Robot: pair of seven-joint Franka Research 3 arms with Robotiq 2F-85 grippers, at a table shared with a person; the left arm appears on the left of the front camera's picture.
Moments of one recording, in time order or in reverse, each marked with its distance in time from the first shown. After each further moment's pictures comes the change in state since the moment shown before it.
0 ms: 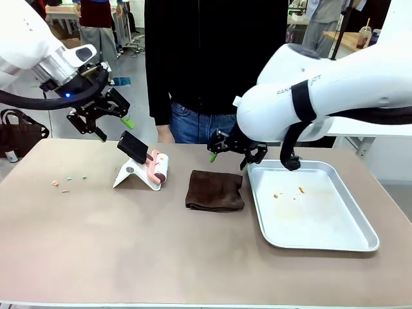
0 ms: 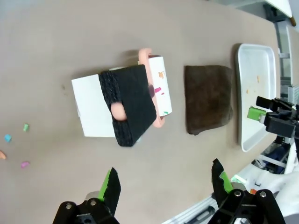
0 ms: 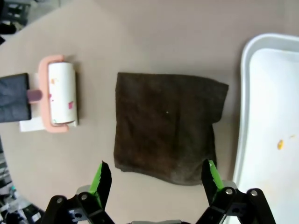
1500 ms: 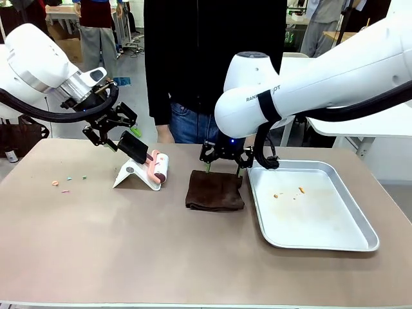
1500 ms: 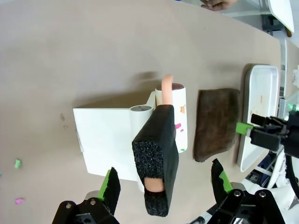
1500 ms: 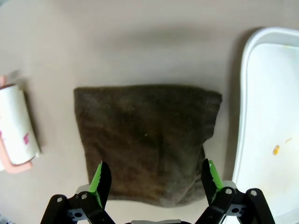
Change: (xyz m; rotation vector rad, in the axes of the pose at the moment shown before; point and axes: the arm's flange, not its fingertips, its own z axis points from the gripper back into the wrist) left arm 0.044 0.044 -0.056 -0.064 0.016 0.076; right arm 0.037 0.017 -0.062 -0.233 0.138 -0.069
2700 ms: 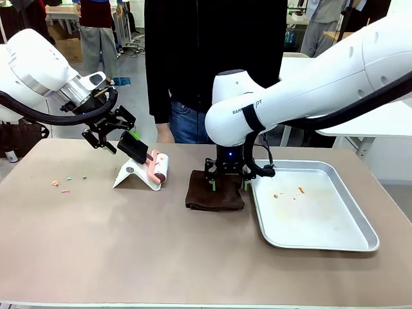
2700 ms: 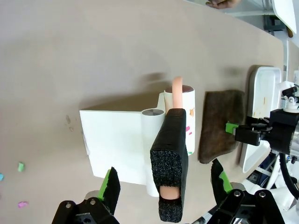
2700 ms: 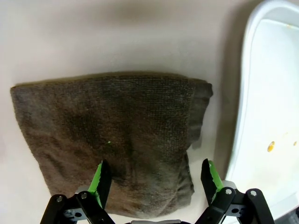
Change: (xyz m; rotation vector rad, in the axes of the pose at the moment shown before) left arm 0.005 0.012 -0.005 0.000 0.009 0.012; right arm 0.000 0.001 -0.044 -0.171 0.129 0.014
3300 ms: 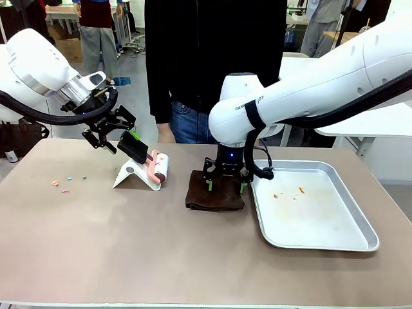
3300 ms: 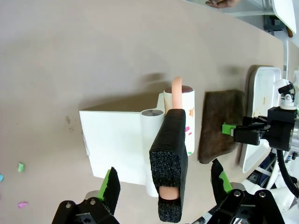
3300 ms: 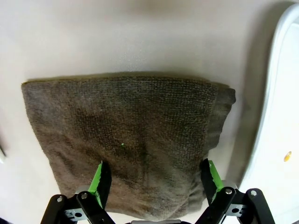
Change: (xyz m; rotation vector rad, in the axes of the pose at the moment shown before) left arm 0.000 -0.001 0.000 0.000 0.000 -0.002; right arm 0.005 -0.006 -0.007 0.105 0.034 0.020
